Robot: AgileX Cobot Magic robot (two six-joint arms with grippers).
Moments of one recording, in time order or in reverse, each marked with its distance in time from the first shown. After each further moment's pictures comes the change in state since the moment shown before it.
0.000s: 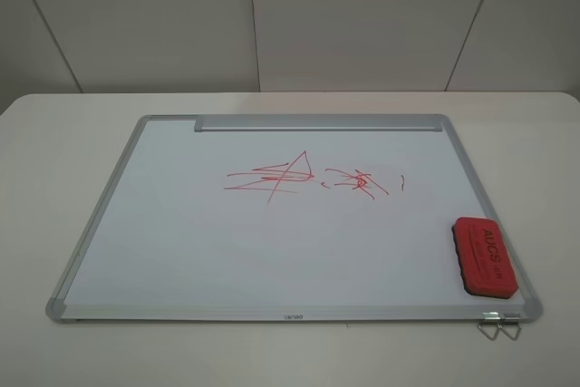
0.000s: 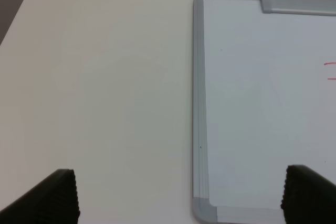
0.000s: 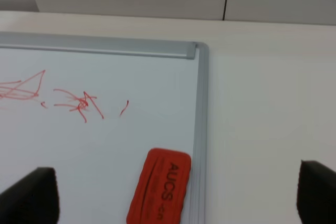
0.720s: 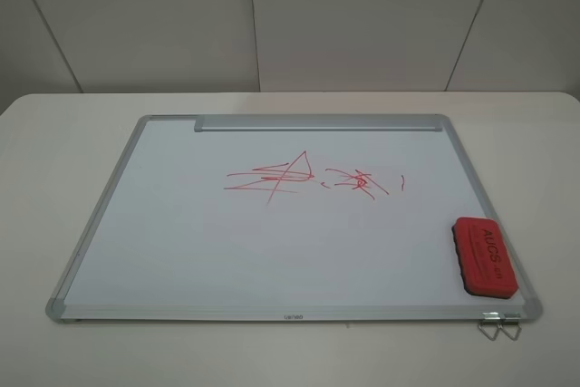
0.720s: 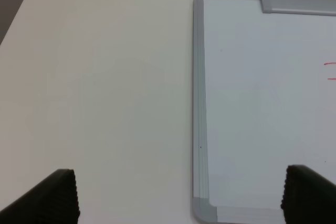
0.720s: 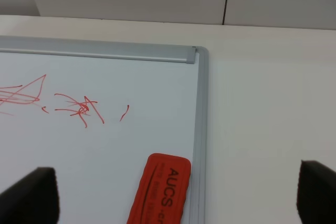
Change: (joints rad) left arm 0.000 0.000 0.000 0.000 0.000 0.000; right arm 0.000 -0.060 0.000 0.000 0.000 0.000
